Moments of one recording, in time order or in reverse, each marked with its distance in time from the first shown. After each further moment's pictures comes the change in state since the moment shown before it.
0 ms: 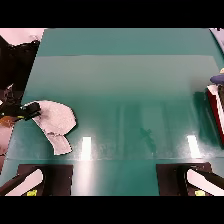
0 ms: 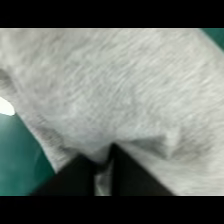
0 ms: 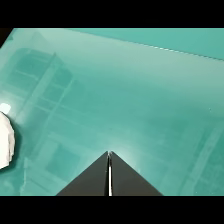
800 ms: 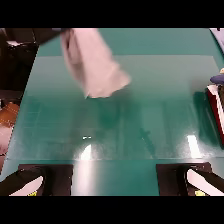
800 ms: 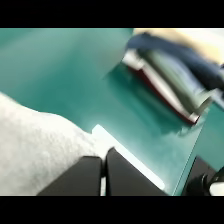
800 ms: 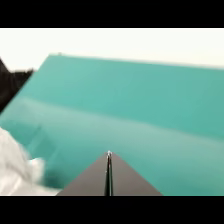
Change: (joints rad) left arm -0.590 -0.012 1.007 -0.655 -0.191 0.317; right arm -0.001 0.060 0.000 0.000 -0.291 0.000
